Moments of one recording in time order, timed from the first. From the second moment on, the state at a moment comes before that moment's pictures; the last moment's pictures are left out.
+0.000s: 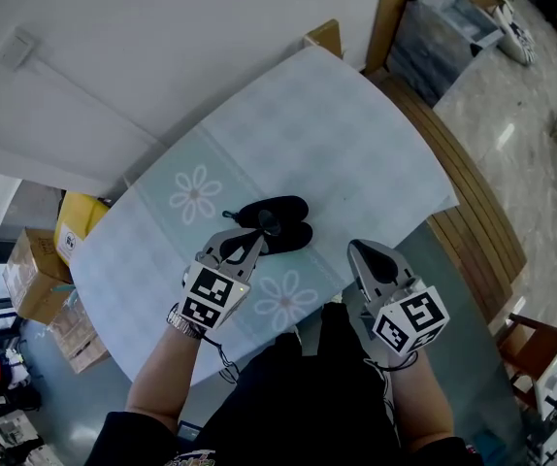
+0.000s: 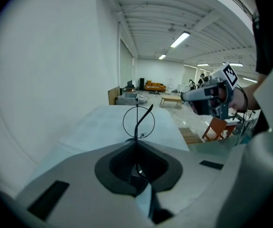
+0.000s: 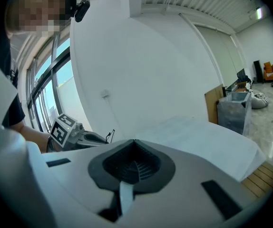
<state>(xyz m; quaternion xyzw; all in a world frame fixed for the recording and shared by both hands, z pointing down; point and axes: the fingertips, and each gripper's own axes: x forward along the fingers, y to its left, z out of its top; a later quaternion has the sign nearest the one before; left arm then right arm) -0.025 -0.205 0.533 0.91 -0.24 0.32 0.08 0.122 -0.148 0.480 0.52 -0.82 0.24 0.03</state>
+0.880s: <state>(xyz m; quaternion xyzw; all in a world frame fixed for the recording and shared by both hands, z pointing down) -0.010 -0.201 0.641 0.83 -0.06 0.55 -0.01 0.143 -0.161 0.516 0.52 -0.81 0.29 0.02</state>
